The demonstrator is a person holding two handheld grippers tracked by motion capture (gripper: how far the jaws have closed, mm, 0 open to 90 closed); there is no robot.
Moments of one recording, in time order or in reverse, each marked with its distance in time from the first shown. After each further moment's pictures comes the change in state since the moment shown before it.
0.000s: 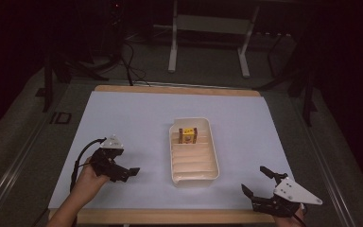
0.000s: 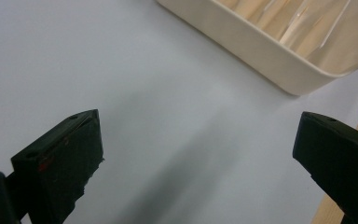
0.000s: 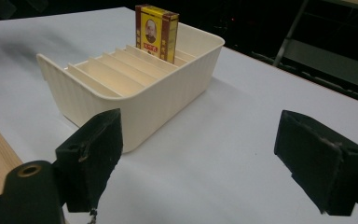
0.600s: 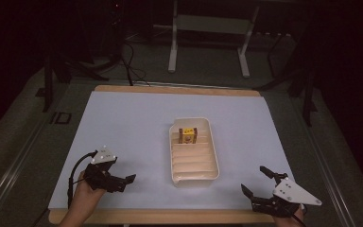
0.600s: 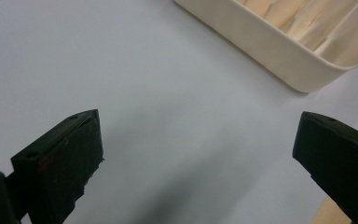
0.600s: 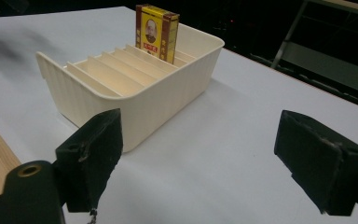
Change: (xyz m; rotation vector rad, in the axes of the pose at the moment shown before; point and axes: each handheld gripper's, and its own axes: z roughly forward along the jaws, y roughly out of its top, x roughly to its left) left arm -0.016 -0.035 -0.006 -0.104 0.073 -0.072; right arm 0.002 0.000 0.000 -0.002 -0.006 -0.016
